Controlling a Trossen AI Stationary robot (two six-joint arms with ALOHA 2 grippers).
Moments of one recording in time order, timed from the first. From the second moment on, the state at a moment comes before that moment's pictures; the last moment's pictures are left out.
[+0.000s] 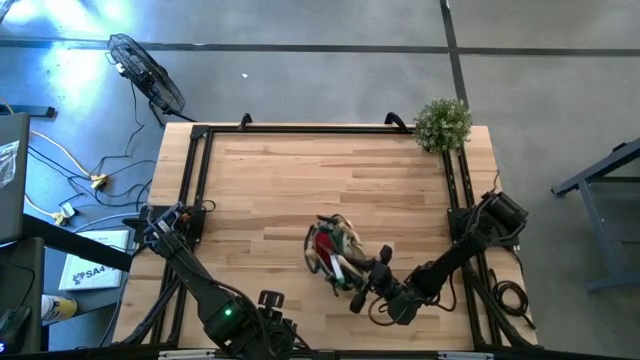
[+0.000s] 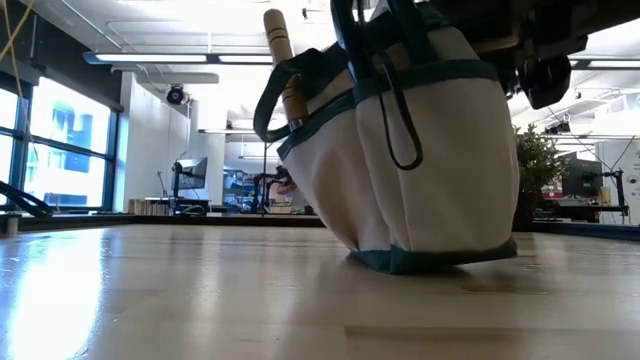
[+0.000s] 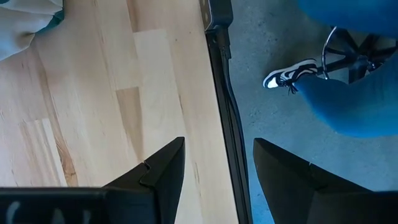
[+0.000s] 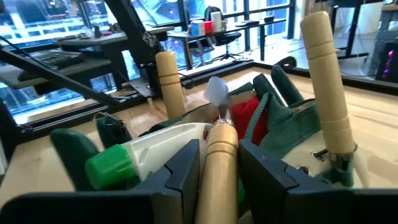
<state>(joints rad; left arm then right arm) -0.79 2.06 2.17 -1.31 -0.09 -0.62 0.74 1.88 0.89 0.66 1.24 0.52</state>
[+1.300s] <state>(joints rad) -0.79 2.06 2.17 -1.34 -0.12 -0.66 1.10 1.88 0.89 1.52 1.55 -0.22</state>
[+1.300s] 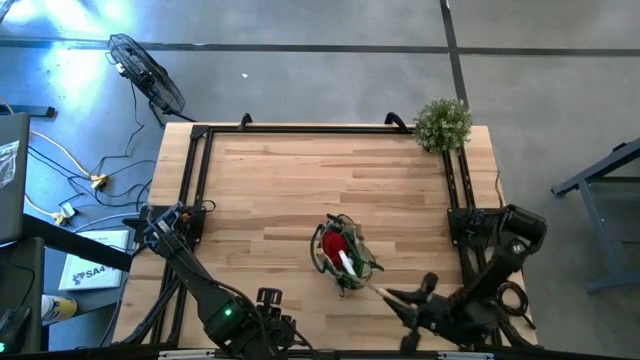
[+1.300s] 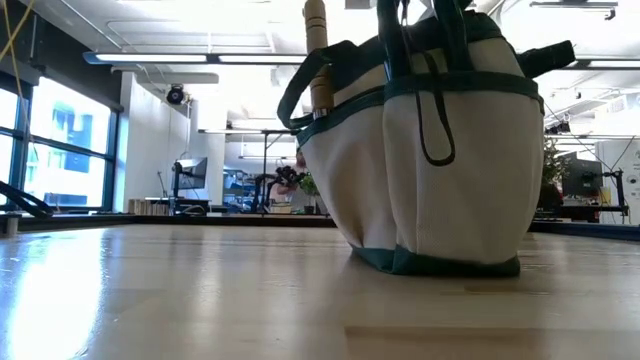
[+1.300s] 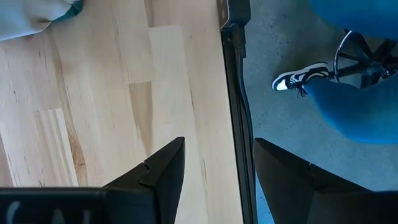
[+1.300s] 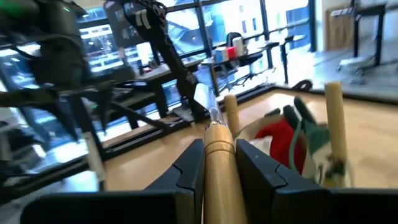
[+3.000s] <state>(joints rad) -0.84 2.06 2.17 -1.49 -0.37 -0.66 1.07 0.98 0.89 1.23 1.57 -0.68</state>
